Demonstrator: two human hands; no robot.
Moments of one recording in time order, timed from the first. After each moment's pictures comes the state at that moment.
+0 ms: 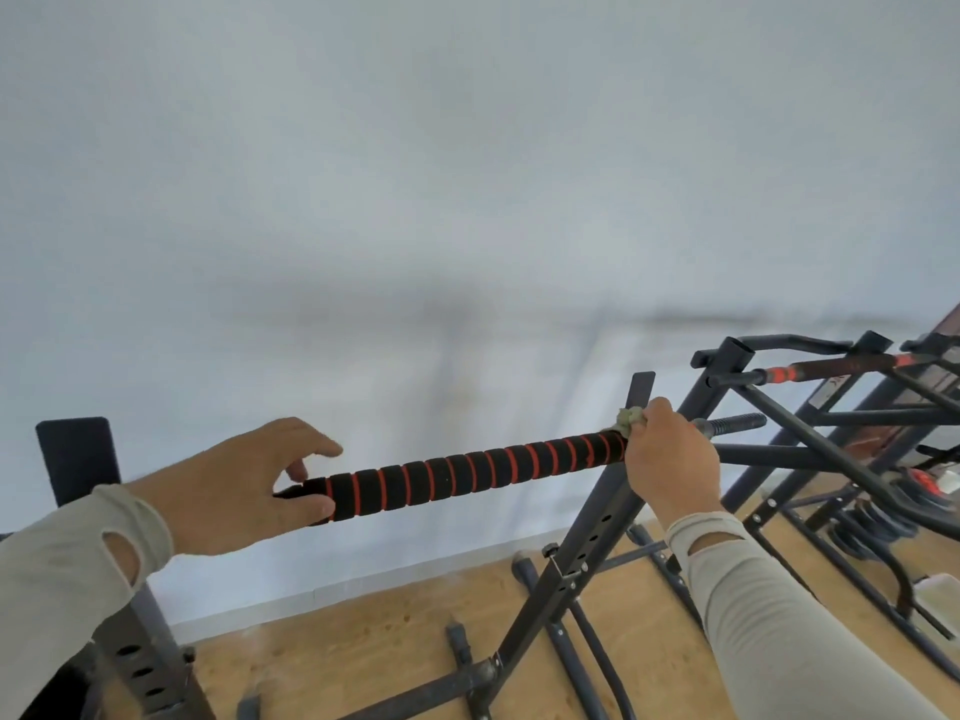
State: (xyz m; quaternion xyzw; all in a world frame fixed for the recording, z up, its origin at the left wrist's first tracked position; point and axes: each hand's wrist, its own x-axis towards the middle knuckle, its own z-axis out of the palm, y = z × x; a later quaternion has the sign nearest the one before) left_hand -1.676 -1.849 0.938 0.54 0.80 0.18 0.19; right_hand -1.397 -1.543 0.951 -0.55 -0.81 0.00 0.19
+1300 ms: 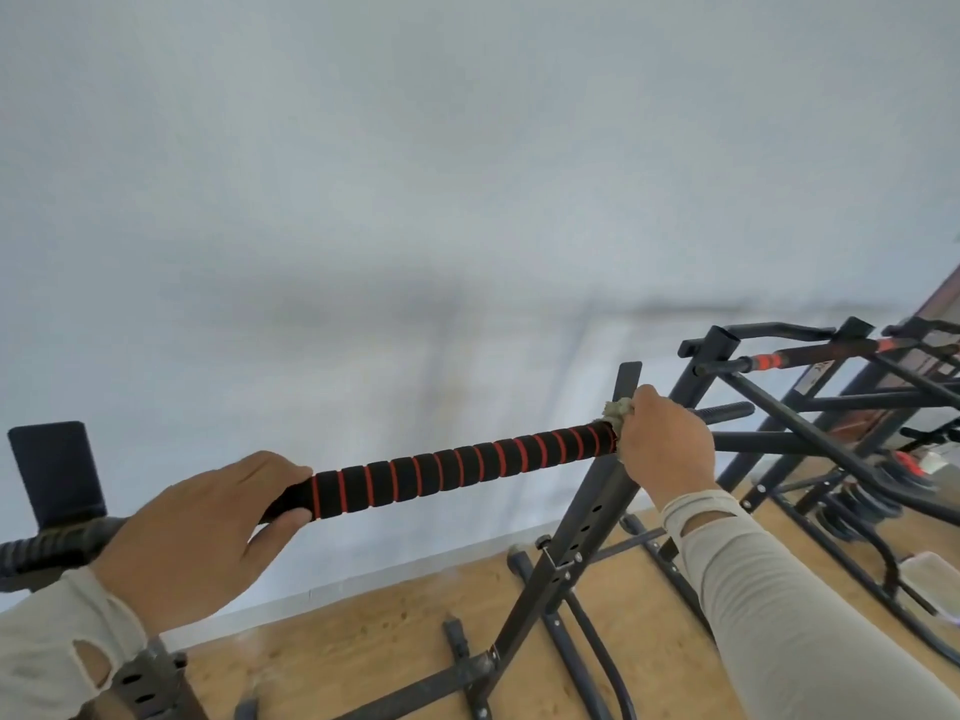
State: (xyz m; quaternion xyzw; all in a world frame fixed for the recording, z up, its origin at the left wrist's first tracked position) left_hand -1.662 -1.871 0.899 0.58 0.79 0.18 -0.09; right_hand -1.394 -1.542 0.961 -0.54 -0.83 -0.05 0.15
